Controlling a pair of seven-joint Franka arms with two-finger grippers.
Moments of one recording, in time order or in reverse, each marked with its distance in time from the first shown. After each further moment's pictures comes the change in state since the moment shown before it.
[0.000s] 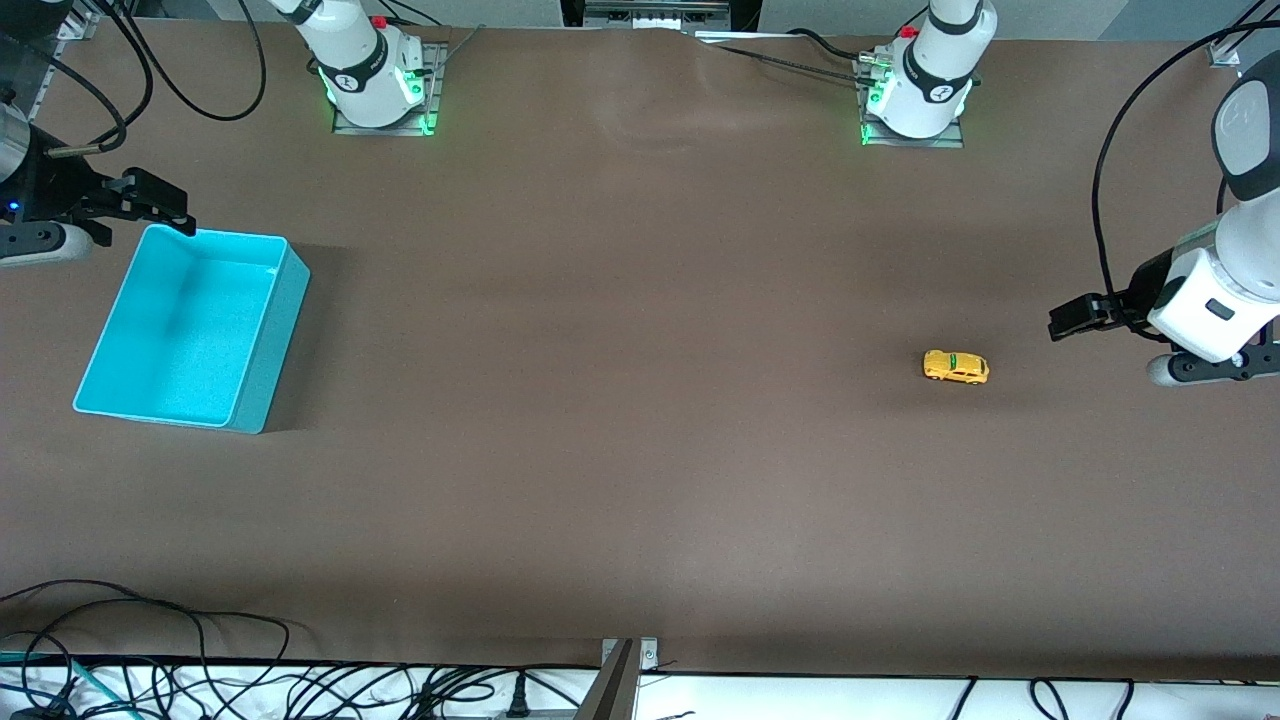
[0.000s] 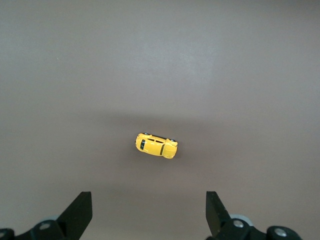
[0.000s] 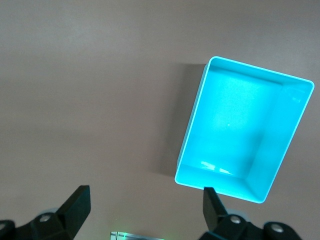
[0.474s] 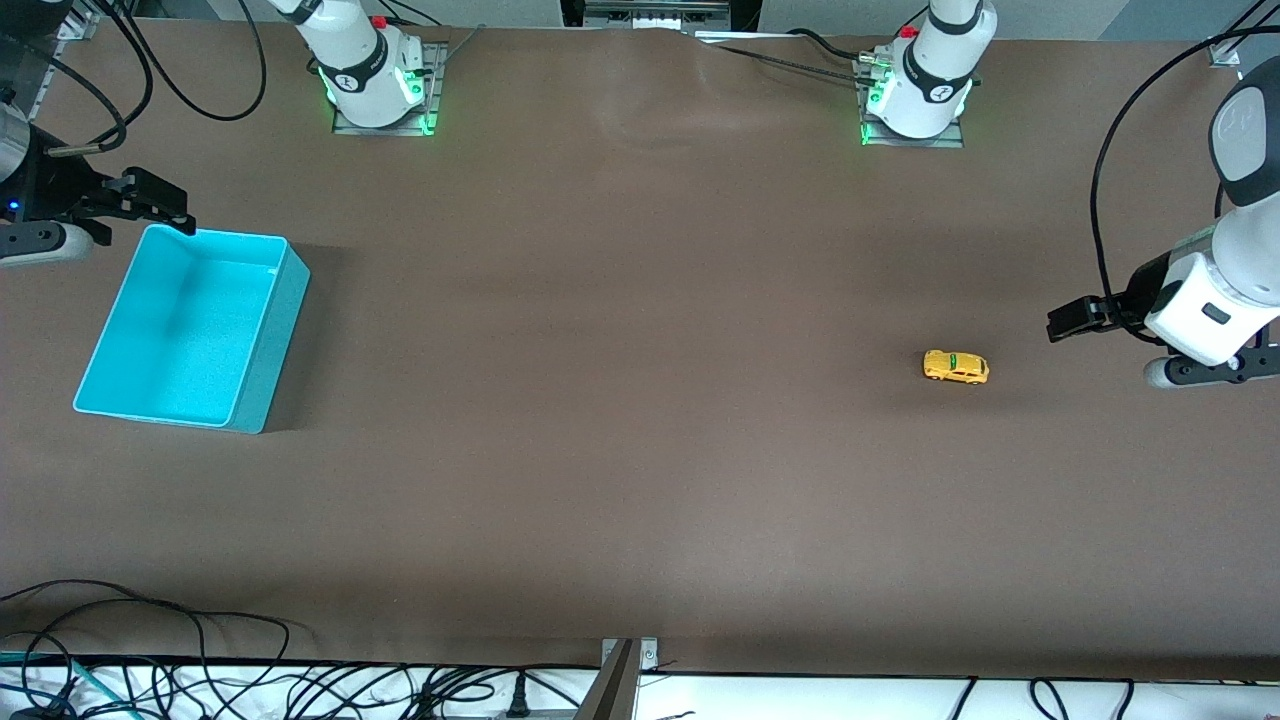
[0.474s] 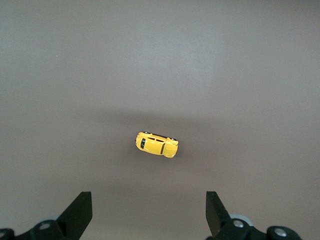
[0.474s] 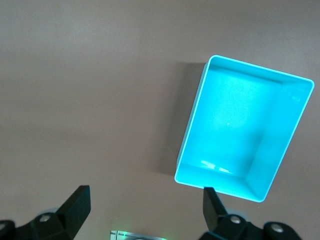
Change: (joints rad) left arm 0.001 0.008 0.001 -0.005 0.000 0.000 0.000; right arm 0.000 0.000 0.000 0.000 -0.002 -0.007 0.000
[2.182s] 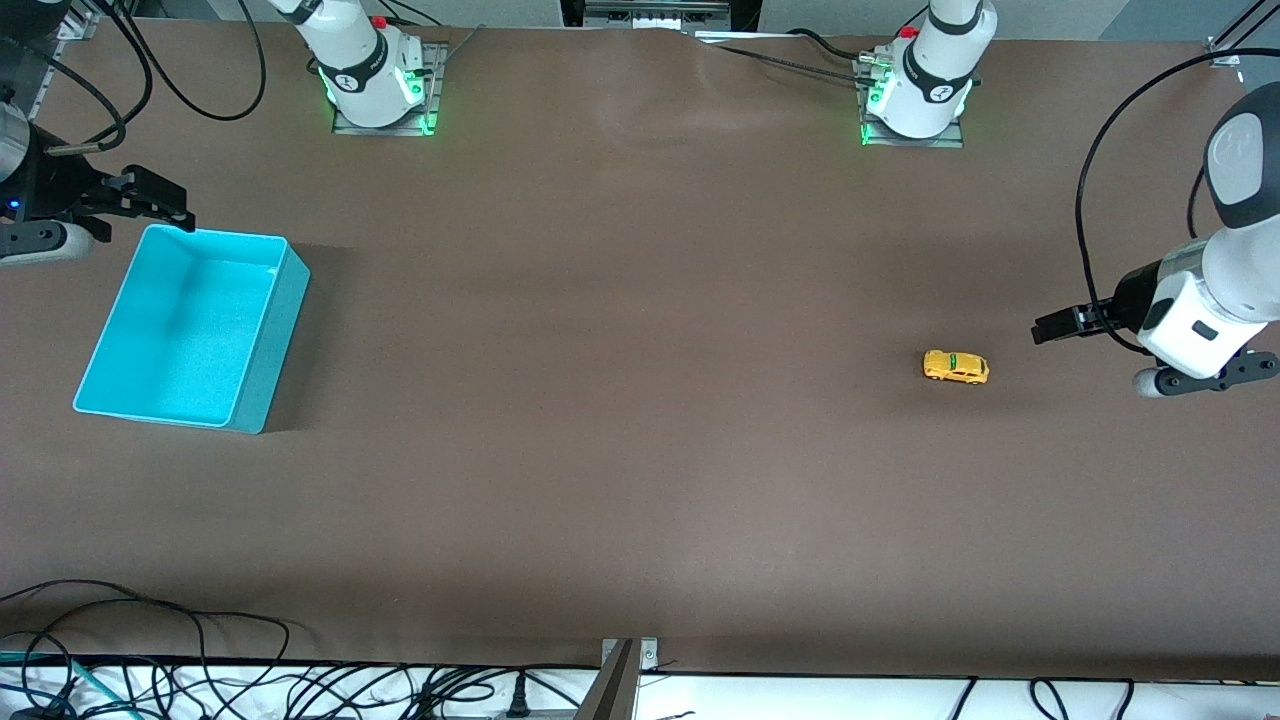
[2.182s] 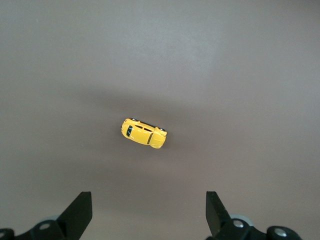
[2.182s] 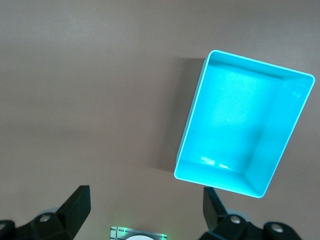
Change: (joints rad) left arm 0.035 0.036 0.003 -0.016 -0.094 -0.014 -0.104; right arm -0.002 0.000 -0.002 0.000 -0.002 -0.013 0.000
